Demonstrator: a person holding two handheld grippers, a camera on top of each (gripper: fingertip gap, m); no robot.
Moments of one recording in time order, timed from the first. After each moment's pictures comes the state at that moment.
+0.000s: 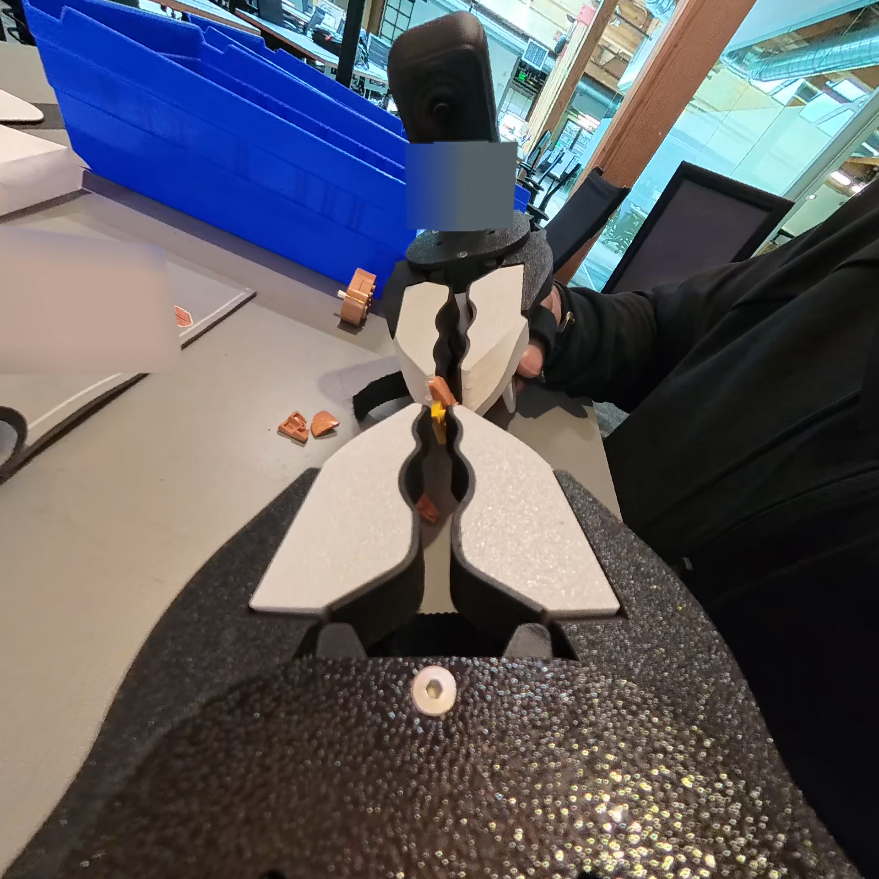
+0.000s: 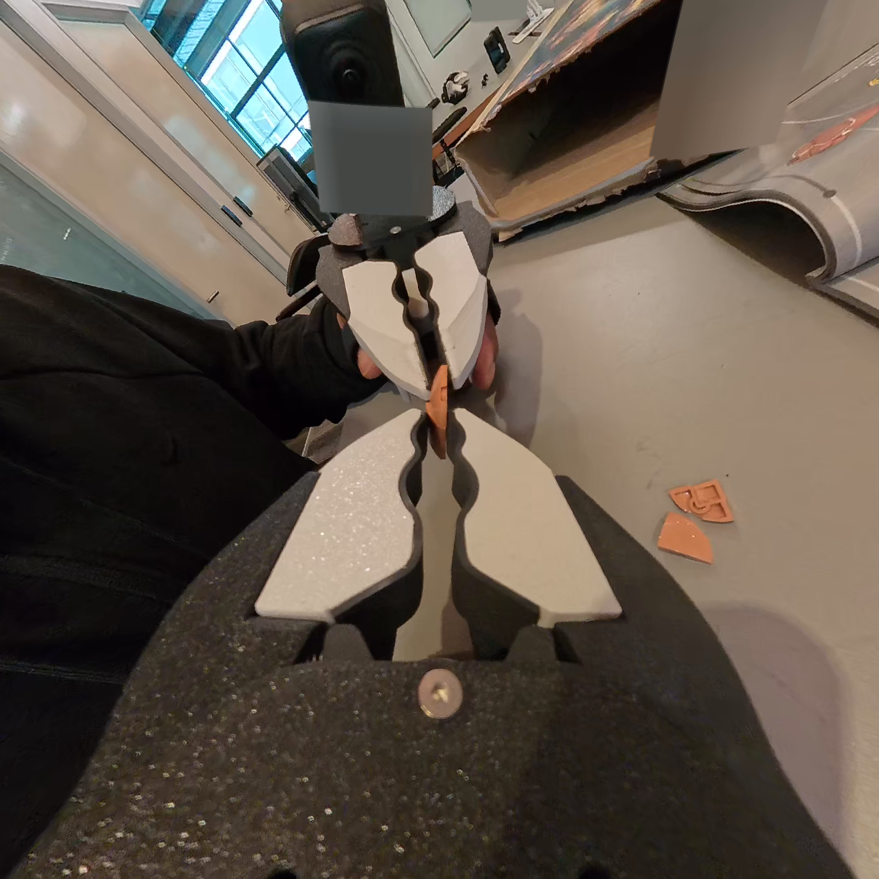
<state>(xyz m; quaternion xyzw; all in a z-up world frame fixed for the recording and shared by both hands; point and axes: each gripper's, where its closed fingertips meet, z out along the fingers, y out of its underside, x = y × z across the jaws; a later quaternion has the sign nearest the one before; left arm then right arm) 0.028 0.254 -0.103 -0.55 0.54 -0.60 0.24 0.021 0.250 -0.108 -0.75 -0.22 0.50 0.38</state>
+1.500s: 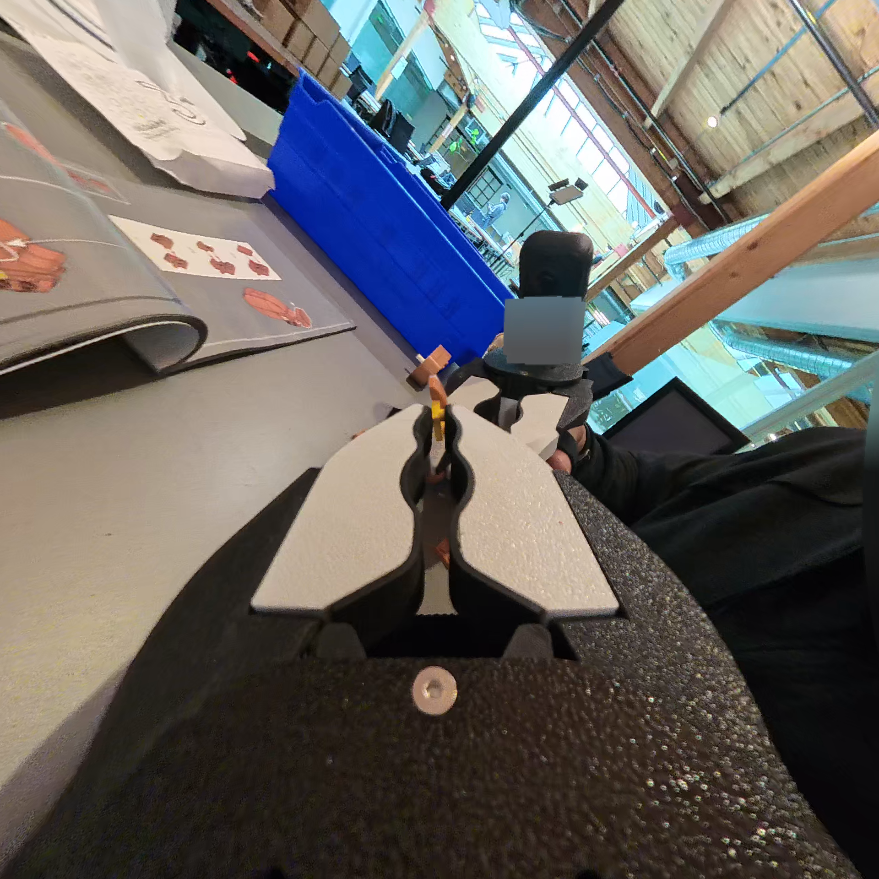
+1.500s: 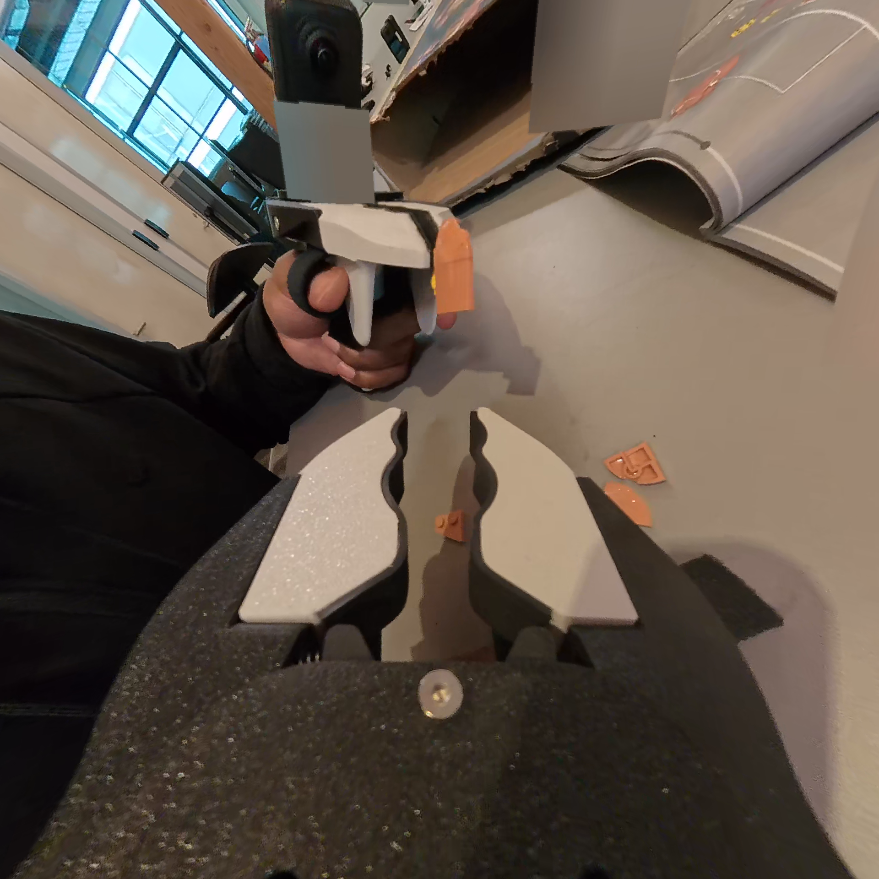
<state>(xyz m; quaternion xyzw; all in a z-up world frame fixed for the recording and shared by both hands) 0.023 0.313 -0.100 -0.64 0.33 -0.66 0.22 0.029 0.271 -0.131 -0.80 -0.15 0.46 0.36</state>
